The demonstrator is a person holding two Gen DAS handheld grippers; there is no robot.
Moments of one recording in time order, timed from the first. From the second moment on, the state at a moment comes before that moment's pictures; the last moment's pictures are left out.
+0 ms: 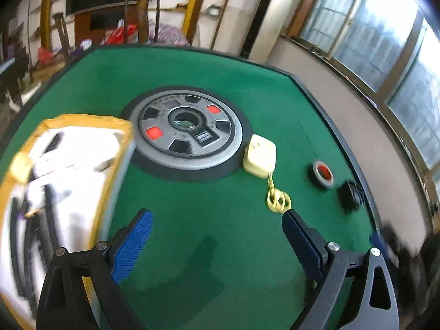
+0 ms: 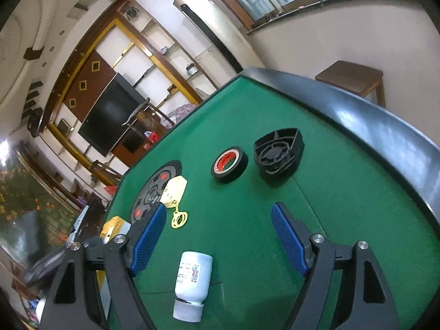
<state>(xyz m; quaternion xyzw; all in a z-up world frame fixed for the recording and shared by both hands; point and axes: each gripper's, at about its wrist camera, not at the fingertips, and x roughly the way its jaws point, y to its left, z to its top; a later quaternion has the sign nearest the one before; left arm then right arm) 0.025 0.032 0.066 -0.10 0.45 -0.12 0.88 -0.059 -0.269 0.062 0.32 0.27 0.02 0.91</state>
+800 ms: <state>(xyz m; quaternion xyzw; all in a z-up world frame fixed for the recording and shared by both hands) 0.109 -0.070 0.014 0.06 0.46 -0.16 0.87 -0.054 -0.252 0.065 0.28 0.28 0.02 0.92</state>
